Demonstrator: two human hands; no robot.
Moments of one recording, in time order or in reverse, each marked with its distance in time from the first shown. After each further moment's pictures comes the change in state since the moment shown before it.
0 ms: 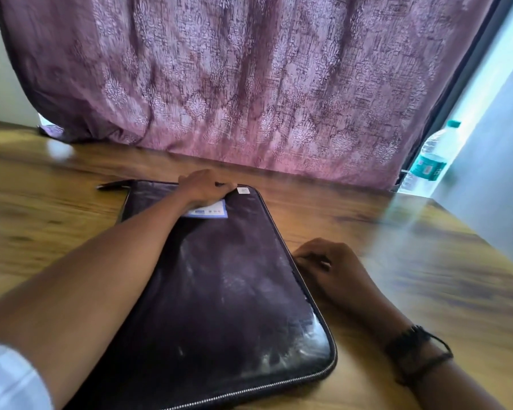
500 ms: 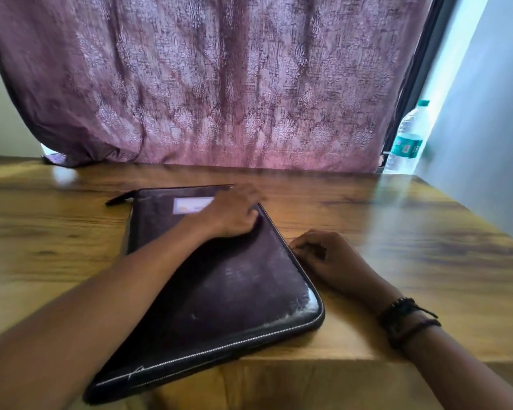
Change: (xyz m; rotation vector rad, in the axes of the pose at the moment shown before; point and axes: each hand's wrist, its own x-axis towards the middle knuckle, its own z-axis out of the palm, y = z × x) left_hand -0.068 0.055 0.011 0.188 -0.083 0.576; right_hand -0.028 -0.003 -0.007 -0.003 0.025 -0.037
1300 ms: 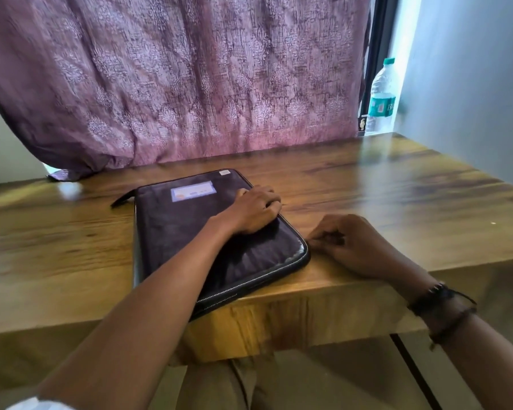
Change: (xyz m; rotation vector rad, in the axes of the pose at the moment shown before) left_hand -0.025 0.073 0.009 -0.154 -0.068 0.023; right_hand -0.077 -0.034 -0.019 -0.067 0.061 0.058
